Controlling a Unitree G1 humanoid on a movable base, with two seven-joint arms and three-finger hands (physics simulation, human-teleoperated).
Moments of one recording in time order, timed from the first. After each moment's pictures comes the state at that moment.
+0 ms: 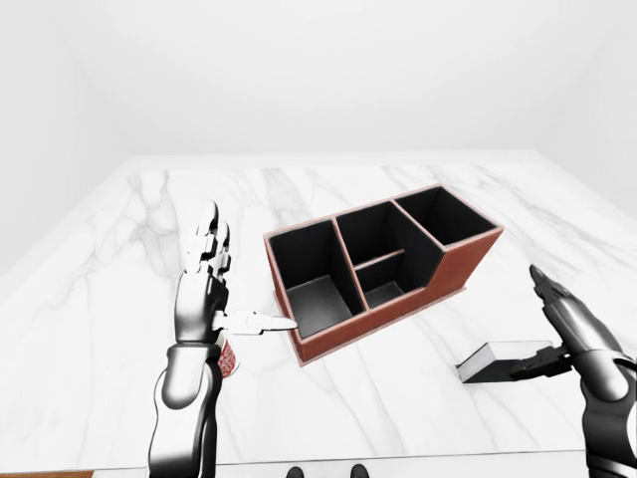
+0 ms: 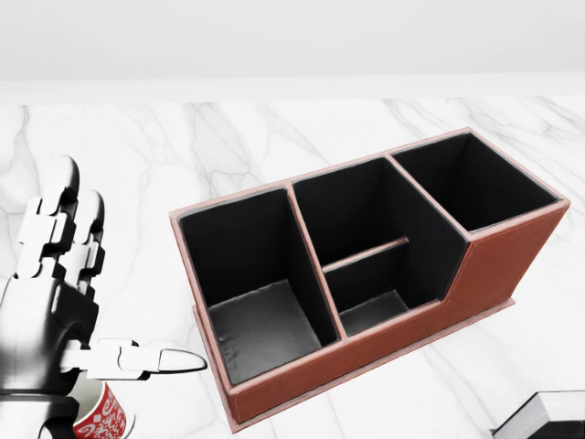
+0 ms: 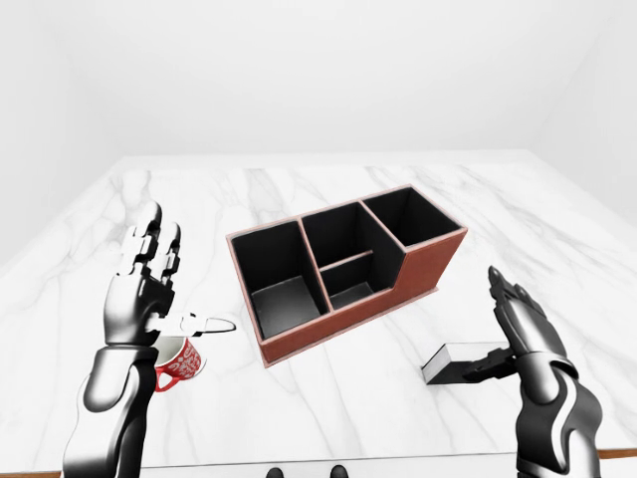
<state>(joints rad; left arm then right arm) 0.06 0.02 0.06 -0.49 0.00 0.09 -0.10 0.06 -0.36 -0.55 -0.05 -0.79 0.04 0.44</state>
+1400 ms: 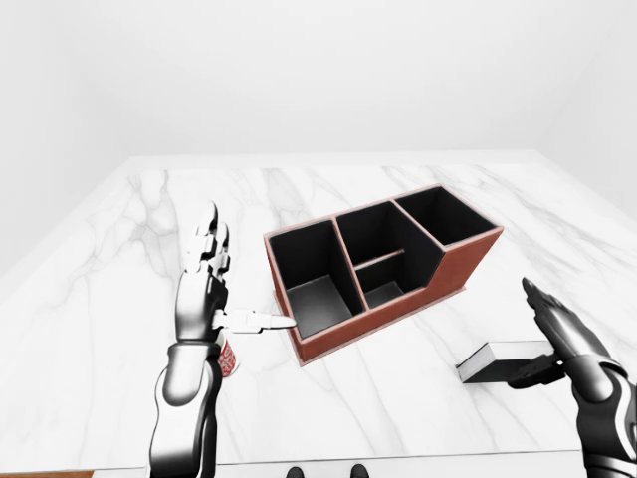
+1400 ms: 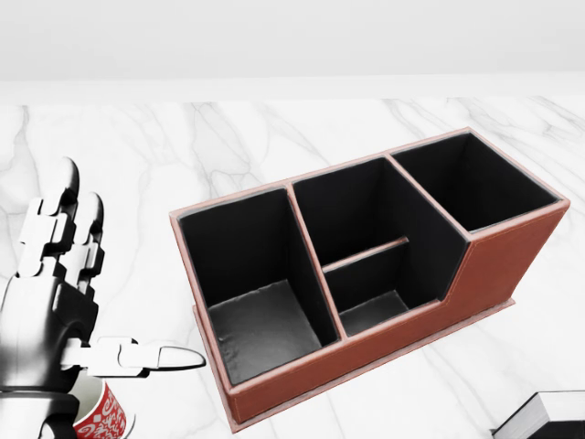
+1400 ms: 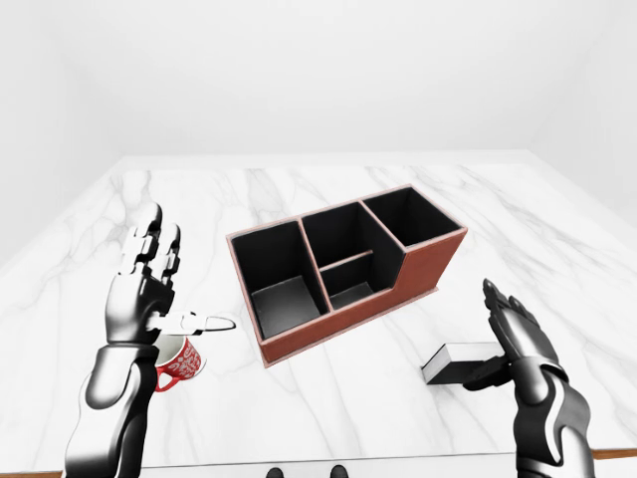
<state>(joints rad) 0.05 0.03 0.07 -0.47 0.00 0.09 -0.09 0.06 -0.40 -0.51 0.11 -0.81 0.00 0.37</state>
